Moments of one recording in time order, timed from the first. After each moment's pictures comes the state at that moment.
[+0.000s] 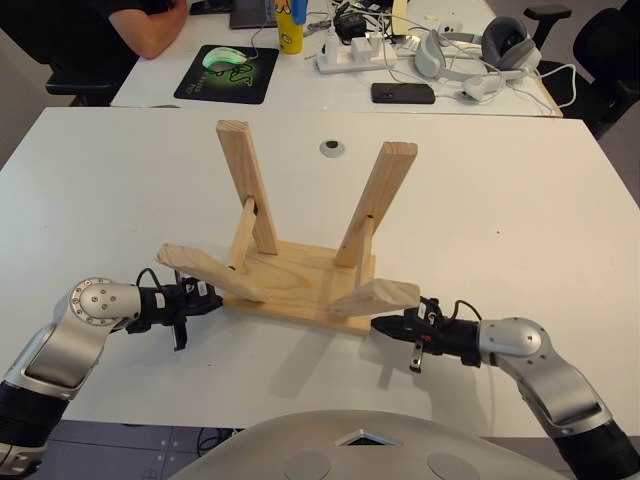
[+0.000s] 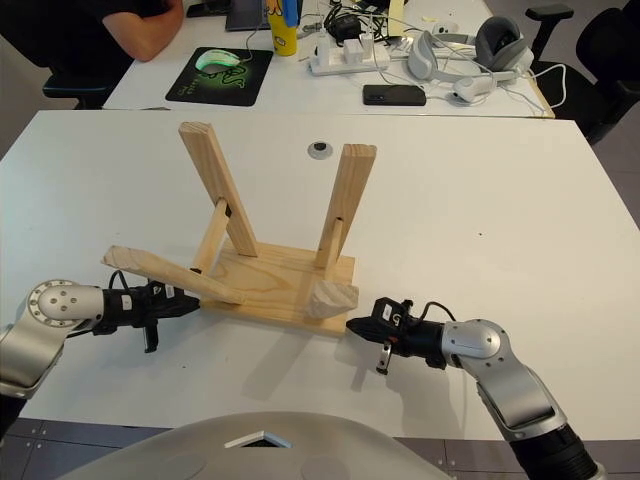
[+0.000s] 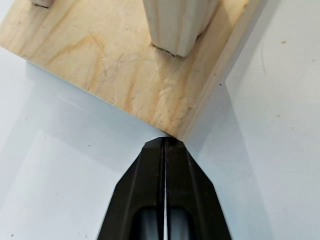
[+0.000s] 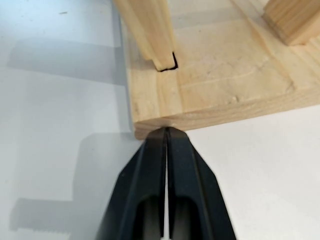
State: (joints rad) left arm 0.12 0.95 -0.15 -0.28 -0.04 0.32 -1.02; right arm 0.26 -0.71 0.21 -0.41 0.21 0.35 0.92
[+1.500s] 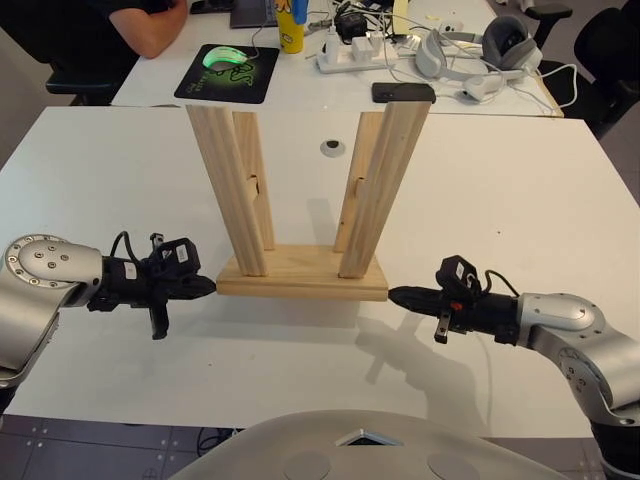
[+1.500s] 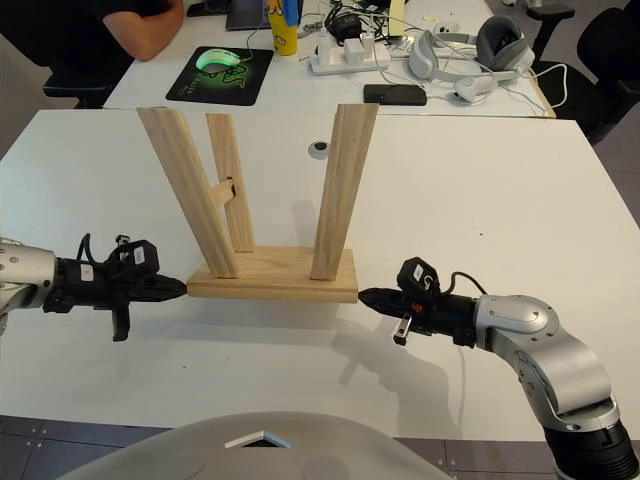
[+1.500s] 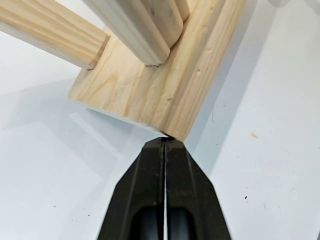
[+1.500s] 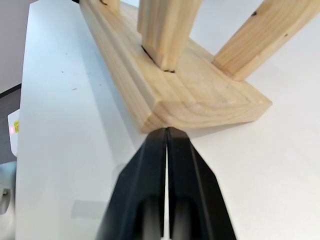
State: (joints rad) left arm -0.01 1.10 0.05 -0.57 -0.34 0.83 -1.15; right arm 0.18 -0.75 -0.06 -0.62 0.56 0.77 0.89
